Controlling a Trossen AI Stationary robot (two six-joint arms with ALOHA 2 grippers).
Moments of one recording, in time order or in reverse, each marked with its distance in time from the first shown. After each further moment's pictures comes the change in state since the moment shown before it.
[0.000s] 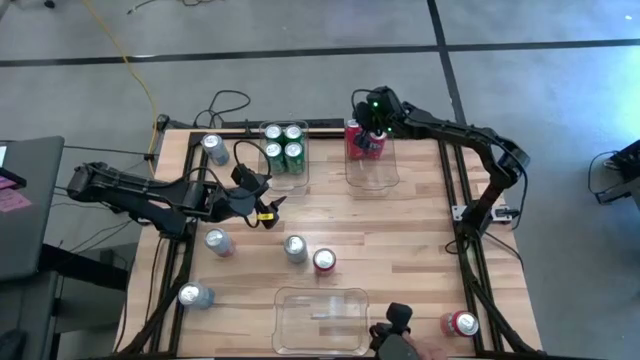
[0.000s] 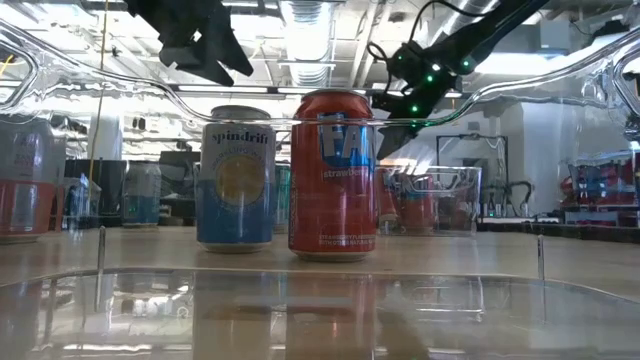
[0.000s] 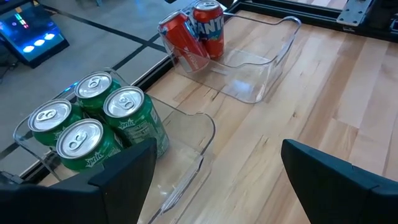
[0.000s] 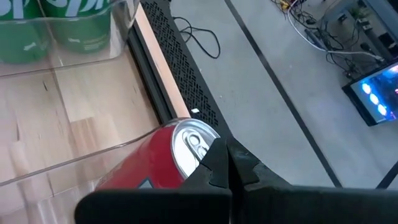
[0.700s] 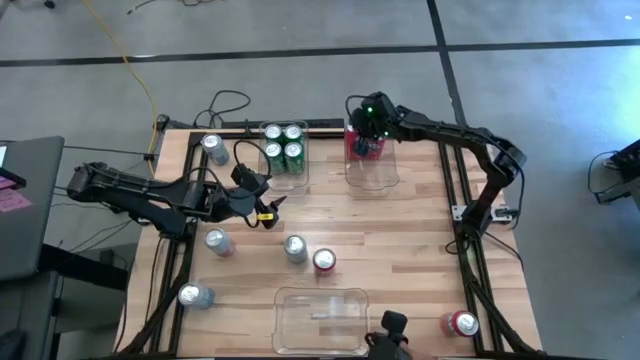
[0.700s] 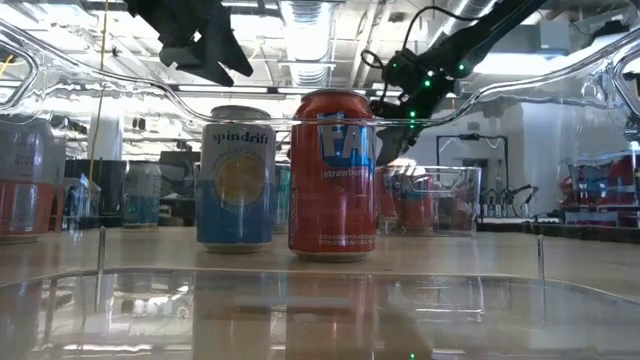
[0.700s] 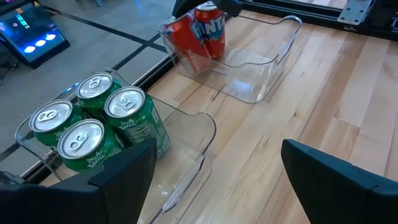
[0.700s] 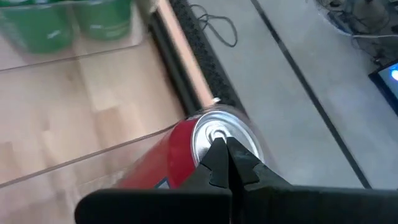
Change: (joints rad) left arm 0.000 0.000 0.000 -0.002 0.000 0.005; right arm 0.032 0.039 0.004 -0.089 -0.024 0.051
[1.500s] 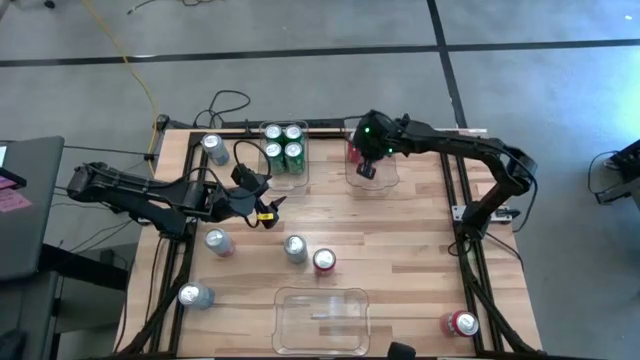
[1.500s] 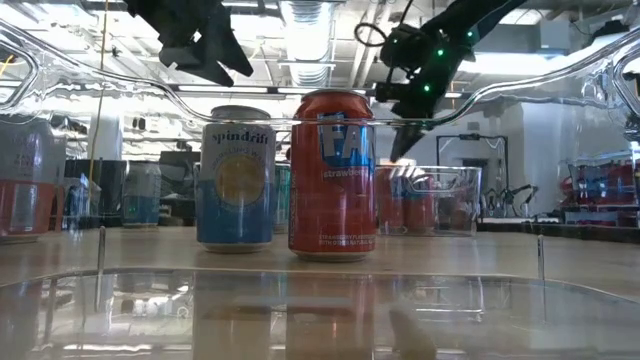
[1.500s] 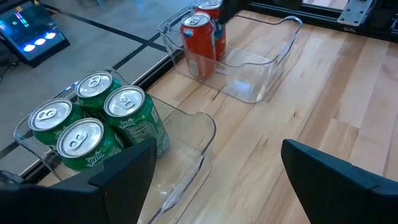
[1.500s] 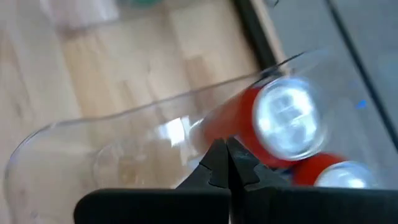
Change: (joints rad) left arm 0.000 0.000 0.000 -0.001 0.000 -0.009; right arm 0.151 -0.125 -0.005 -0.306 0.034 0.149
